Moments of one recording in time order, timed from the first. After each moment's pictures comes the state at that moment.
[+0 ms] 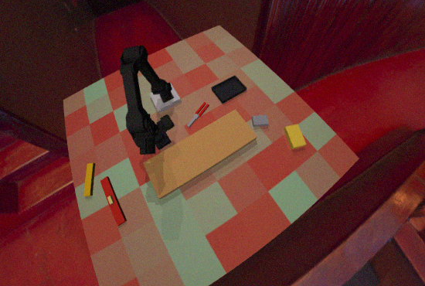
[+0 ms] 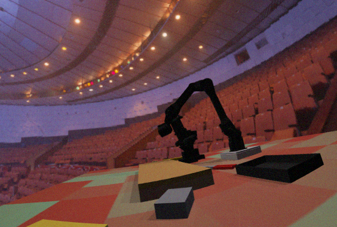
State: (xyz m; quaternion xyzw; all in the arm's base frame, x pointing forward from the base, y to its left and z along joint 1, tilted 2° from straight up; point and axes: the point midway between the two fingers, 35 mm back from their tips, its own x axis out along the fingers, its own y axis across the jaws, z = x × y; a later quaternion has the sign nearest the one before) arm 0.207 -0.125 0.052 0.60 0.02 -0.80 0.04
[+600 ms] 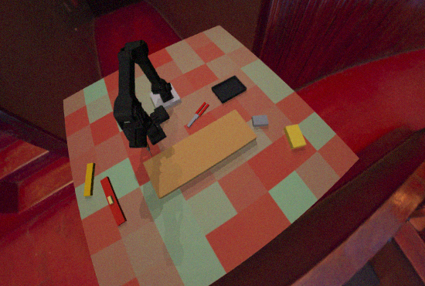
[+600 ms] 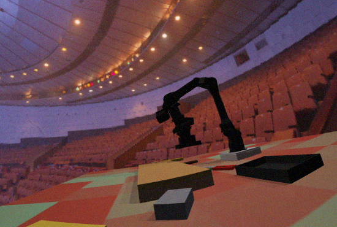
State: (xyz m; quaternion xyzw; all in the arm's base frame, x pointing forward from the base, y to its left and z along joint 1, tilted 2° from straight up) arm 0.207 -0.123 0.129 0.60 0.02 -0.80 0.05
